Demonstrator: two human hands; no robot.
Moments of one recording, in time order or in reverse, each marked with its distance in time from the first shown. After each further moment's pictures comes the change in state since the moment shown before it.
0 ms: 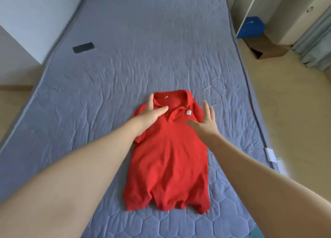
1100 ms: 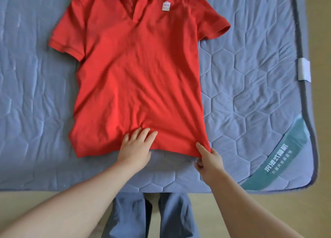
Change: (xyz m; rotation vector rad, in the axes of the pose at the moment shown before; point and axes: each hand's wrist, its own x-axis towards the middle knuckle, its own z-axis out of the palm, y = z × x) left_hand -0.017 -0.353 0.178 1.328 -0.167 0.159; right_hand -0.073 0.374 0.098 0.717 0.114 1.040
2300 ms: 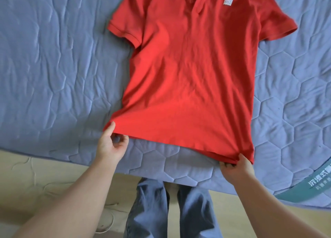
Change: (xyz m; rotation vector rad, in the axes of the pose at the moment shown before) left_hand -0.062 -0.139 -0.005 -2.451 0.671 -1.263; right_hand 0.001 0.024 0.038 0.504 0.112 0.176
